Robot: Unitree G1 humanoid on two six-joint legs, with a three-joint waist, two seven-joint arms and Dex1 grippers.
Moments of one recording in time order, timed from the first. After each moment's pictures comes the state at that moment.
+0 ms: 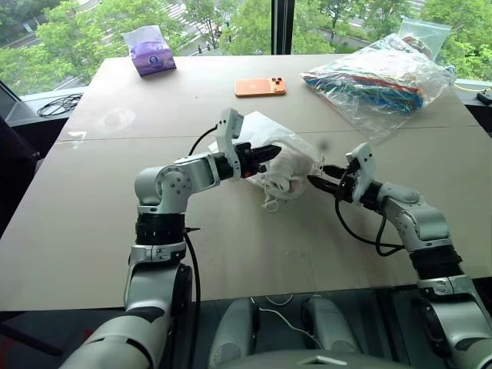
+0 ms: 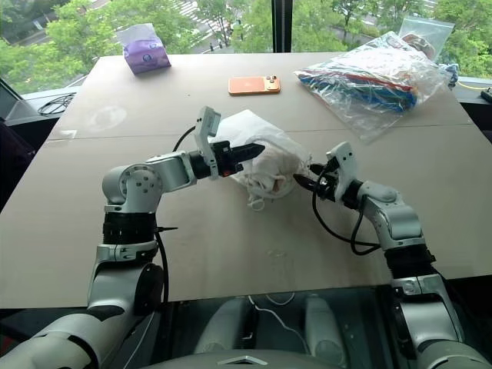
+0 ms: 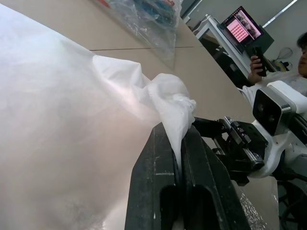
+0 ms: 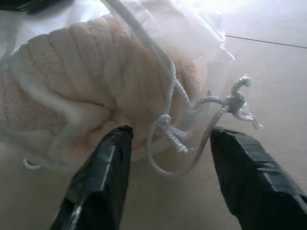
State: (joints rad) left arm -0.76 0.30 0.15 0.10 -0.69 1.10 -0.53; right arm -0.50 -0.40 0.05 0.16 0.40 0.48 0.73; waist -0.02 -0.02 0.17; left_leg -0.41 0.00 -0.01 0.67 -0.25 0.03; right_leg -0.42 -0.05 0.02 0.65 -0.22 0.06
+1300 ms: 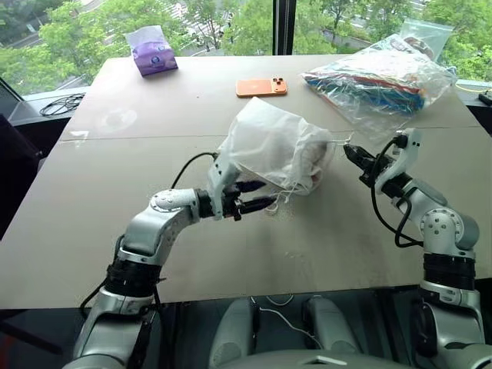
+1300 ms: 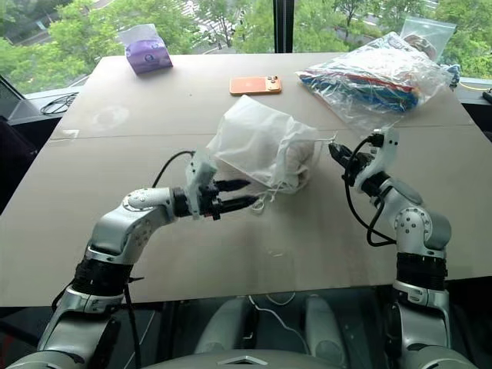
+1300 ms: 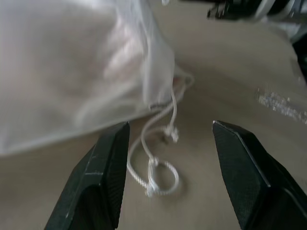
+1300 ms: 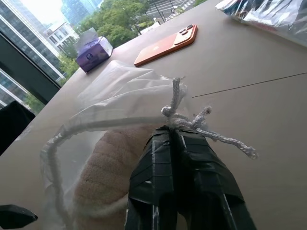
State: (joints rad) left arm -0.41 0.52 -0.17 -0.06 -0.37 0.56 -0.88; right arm -0.46 -0.29 -0.29 -0.04 0.73 0.76 0.38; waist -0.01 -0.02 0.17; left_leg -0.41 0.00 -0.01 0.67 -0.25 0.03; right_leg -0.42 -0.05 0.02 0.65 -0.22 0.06
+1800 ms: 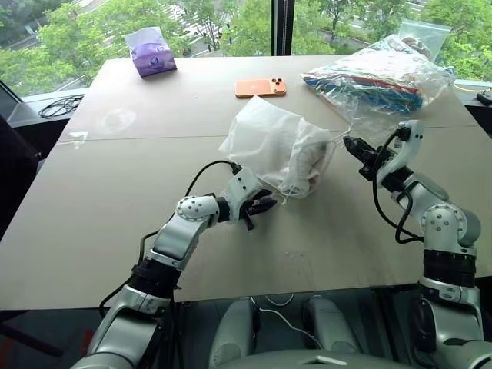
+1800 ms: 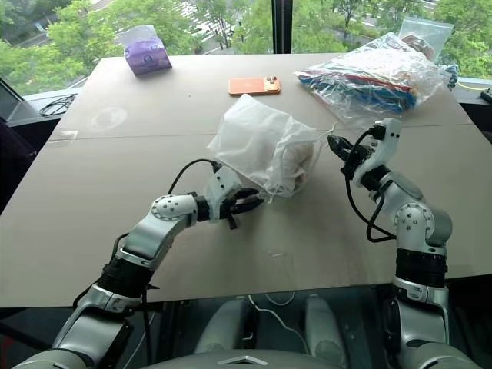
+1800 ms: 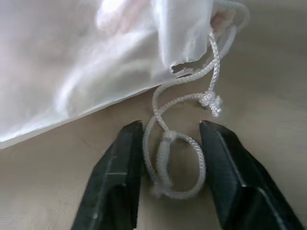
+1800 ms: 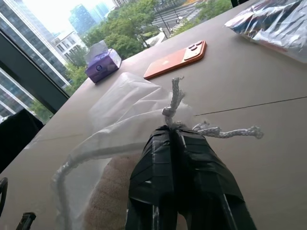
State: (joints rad) left arm -0.42 0.47 -0.25 0.05 -0.15 0.35 -0.80; right arm -0.49 -0.30 -0.30 -0.07 0.76 0.76 0.34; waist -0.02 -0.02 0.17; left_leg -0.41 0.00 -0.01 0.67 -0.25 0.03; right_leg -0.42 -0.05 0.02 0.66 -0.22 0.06
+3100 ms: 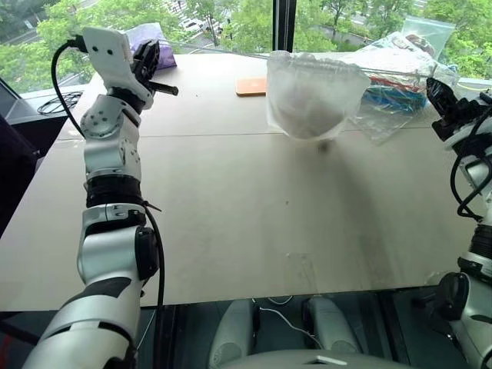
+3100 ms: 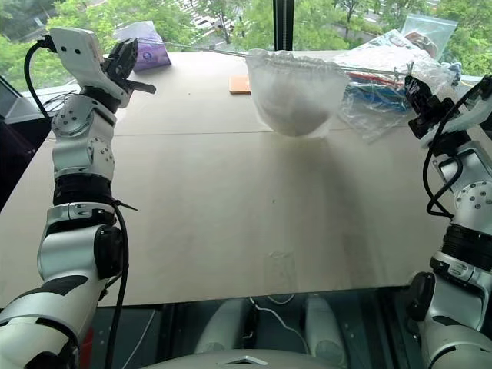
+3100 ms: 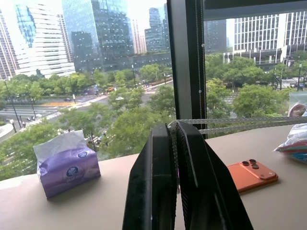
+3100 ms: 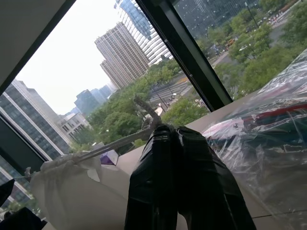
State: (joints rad) left arm -0.99 0.55 0.26 0.69 -0.22 -0.10 -0.41; right arm -0.63 -0.49 -0.57 0.10 1.03 0.67 0.33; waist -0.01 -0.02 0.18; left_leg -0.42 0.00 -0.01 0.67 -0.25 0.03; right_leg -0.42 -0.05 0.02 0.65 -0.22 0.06
